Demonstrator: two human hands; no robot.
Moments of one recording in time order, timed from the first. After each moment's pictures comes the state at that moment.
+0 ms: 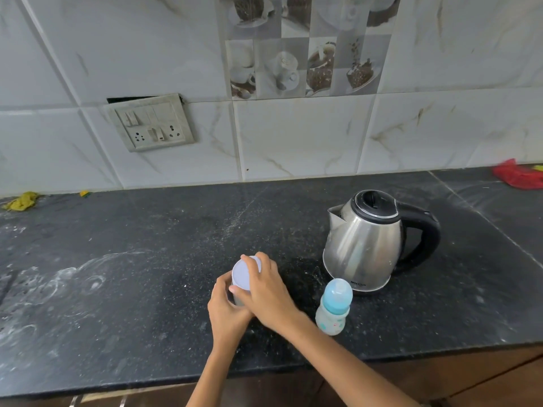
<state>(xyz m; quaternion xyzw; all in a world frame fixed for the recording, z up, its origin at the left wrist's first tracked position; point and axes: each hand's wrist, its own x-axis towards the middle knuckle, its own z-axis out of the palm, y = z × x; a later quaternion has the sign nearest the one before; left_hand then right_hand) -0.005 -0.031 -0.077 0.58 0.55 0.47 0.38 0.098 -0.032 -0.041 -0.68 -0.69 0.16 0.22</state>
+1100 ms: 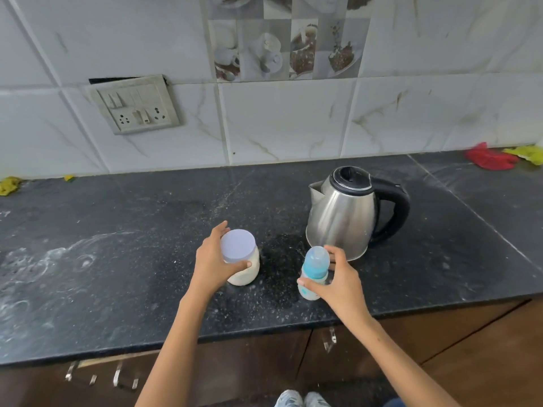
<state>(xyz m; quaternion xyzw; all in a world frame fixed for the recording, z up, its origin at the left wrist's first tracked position) -0.015 -0.008 -0.035 0.73 0.52 0.30 0.32 0.210 -0.148 -0.048 -0.76 -0.48 0.18 0.40</state>
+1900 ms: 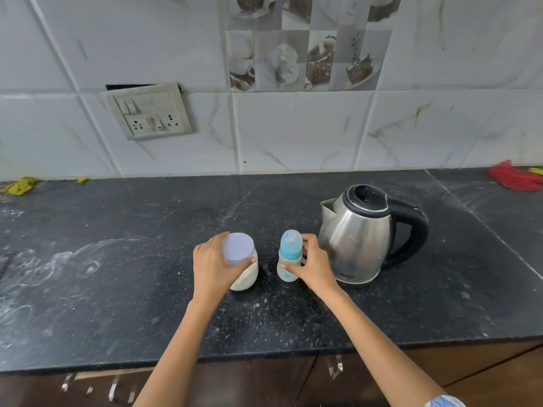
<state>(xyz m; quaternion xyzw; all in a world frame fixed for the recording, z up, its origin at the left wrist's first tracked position) -0.002 0.009 -0.028 0.73 0.57 0.36 0.14 0.209 -0.035 -0.058 -0.71 -0.52 0.27 0.39</state>
